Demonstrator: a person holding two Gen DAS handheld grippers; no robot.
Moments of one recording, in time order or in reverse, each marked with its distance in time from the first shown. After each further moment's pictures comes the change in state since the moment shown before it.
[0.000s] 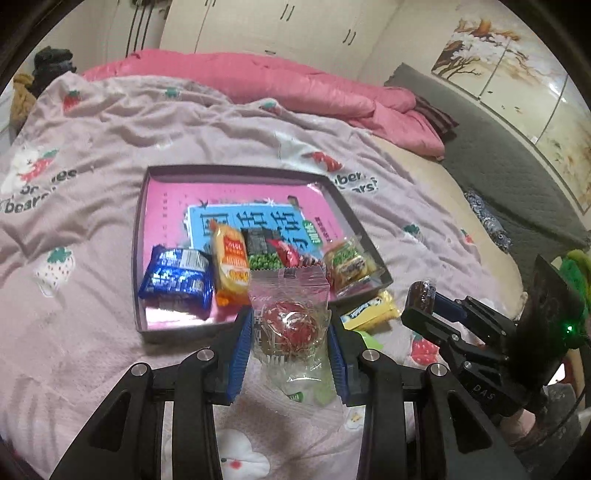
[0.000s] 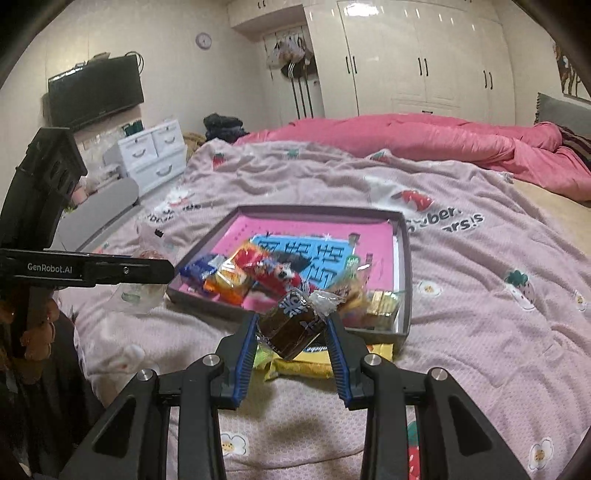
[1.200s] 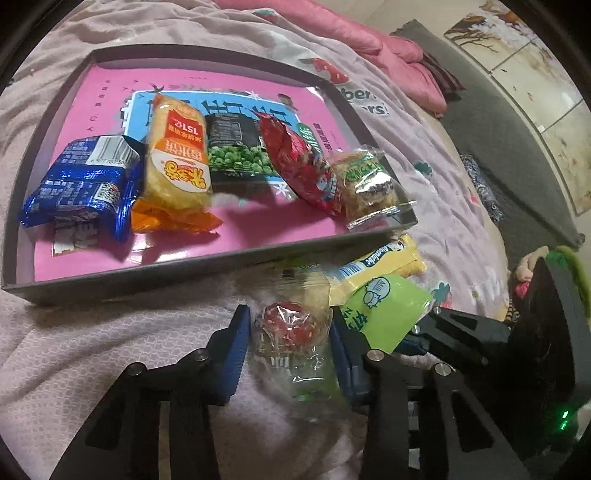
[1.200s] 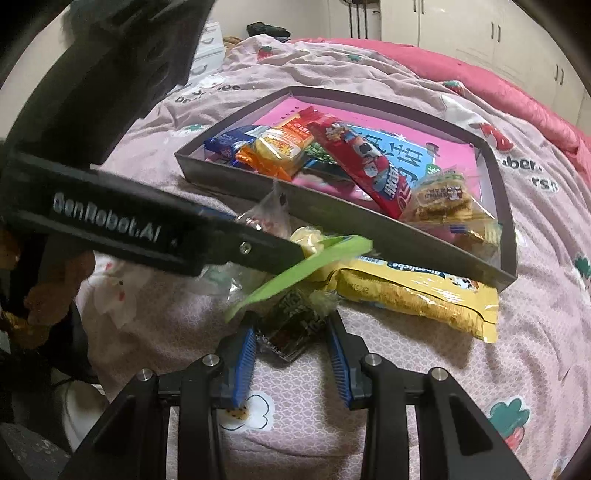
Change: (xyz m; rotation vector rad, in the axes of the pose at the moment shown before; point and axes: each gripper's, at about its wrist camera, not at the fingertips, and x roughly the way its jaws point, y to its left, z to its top) left arm 0.111 0.009 -0.028 -0.082 0.275 -0.128; right arm 0.075 0.034 -0.044 -0.167 0.371 0.088
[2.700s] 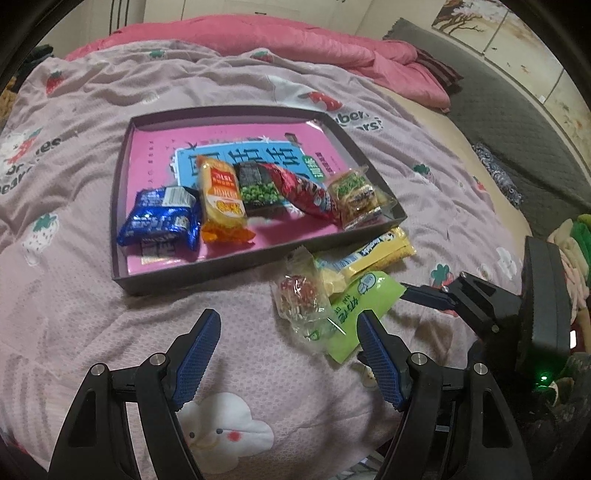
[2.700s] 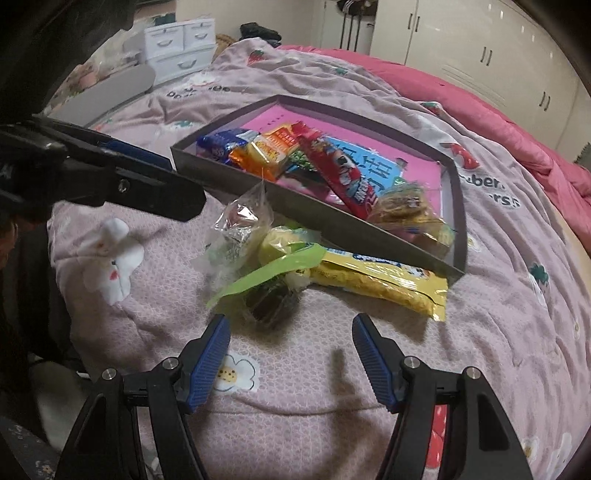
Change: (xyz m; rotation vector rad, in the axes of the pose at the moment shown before) left arm -0.070 -0.023 -0.024 0.122 -0.085 0.180; right arm -0.019 0.025 -0.013 -0.095 -0.001 -0.169
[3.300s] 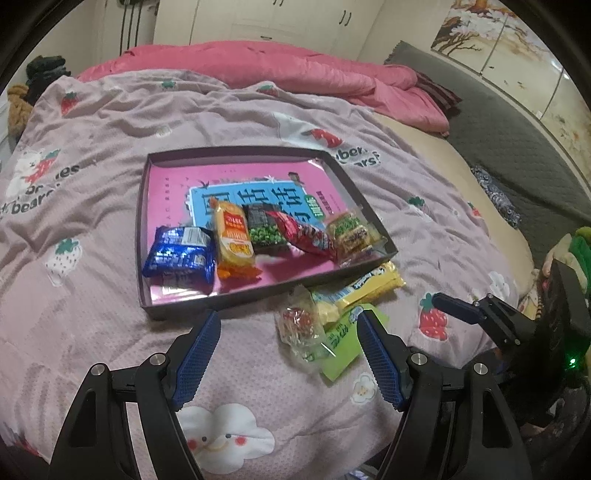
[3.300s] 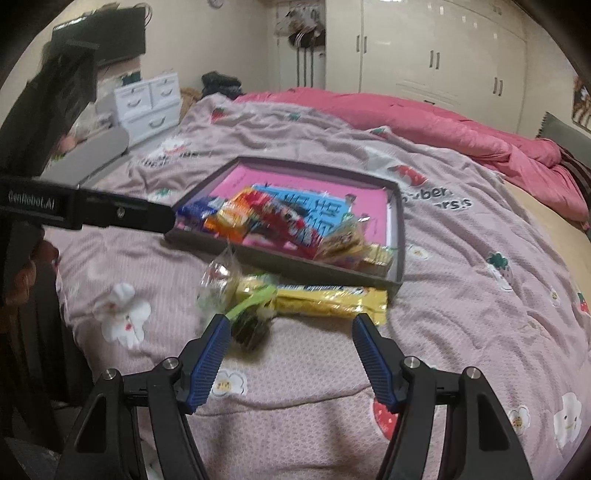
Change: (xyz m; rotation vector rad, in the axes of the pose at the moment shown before) left arm -0.035 -0.002 0.009 -0.010 -0.104 0.014; right arm -0.056 -0.025 -0.007 0.171 -0.152 -0.022
